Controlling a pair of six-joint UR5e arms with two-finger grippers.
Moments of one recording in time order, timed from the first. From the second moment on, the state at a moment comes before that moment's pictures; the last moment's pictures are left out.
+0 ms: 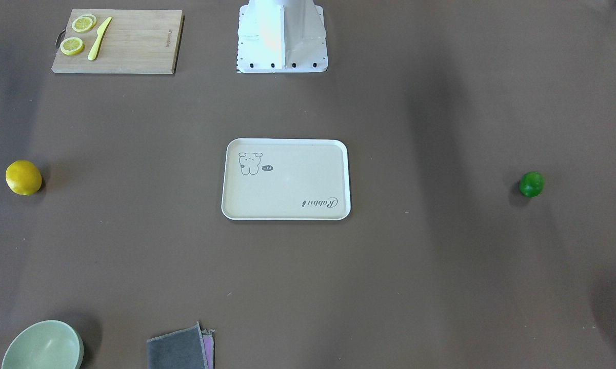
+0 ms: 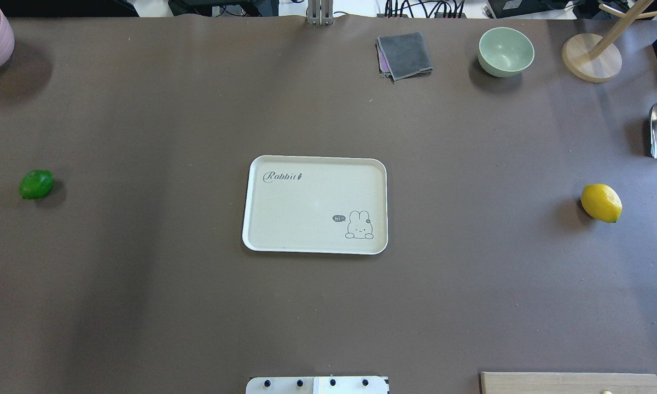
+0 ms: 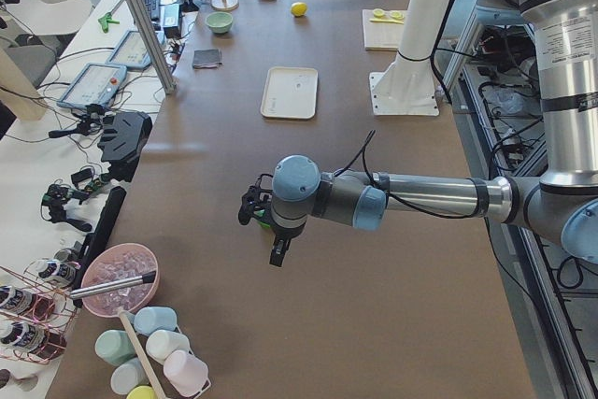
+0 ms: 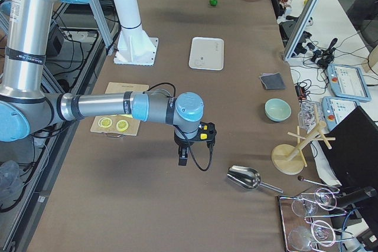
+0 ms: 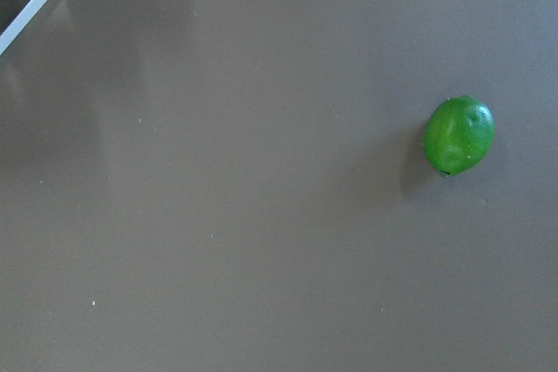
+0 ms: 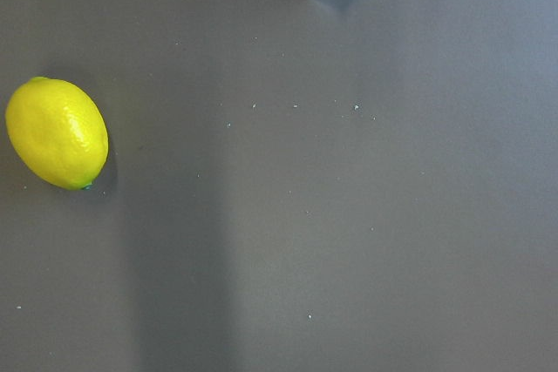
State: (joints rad) left arm -1.54 -1.36 -1.82 -1.78 -2.41 0.04; right arm 1.55 -1.81 1.91 -1.76 2.34 -0.07
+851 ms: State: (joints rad) left arm -1.54 -1.37 -1.83 -1.95 -2.41 0.04; right arm 1.55 -1.78 1.94 -1.76 2.33 -0.06
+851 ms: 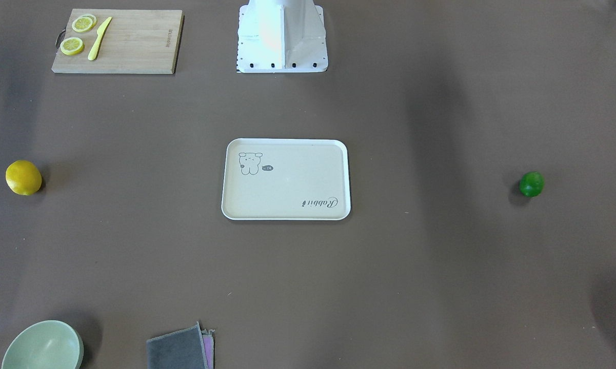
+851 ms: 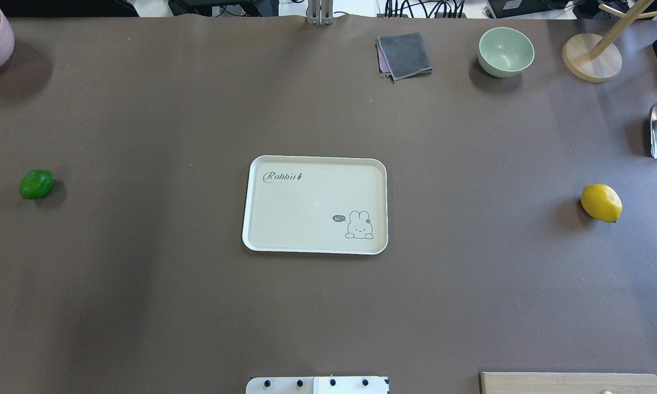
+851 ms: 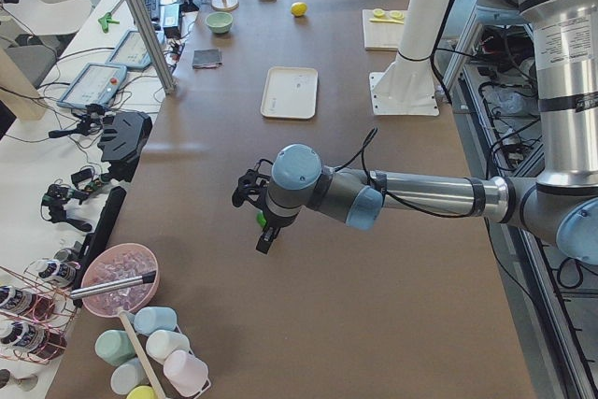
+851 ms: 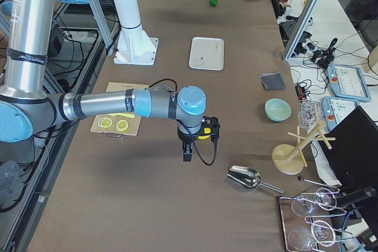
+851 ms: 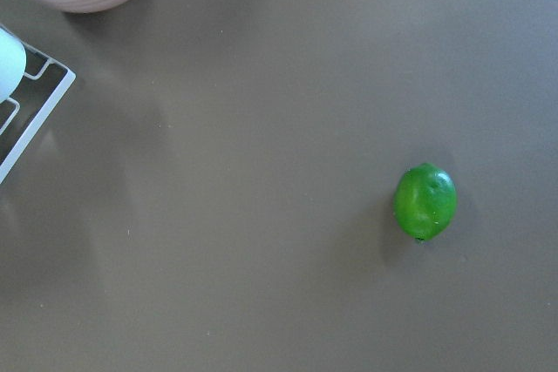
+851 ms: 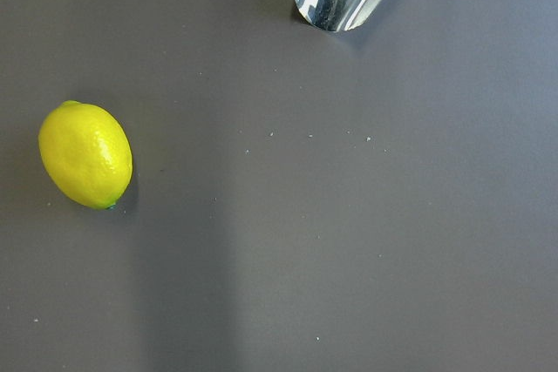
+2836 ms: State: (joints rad) left arm -1.27 -1.63 -1.56 -2.24 -2.34 -0.16; right arm 1.35 -1.78 1.99 -1.31 2.29 0.39
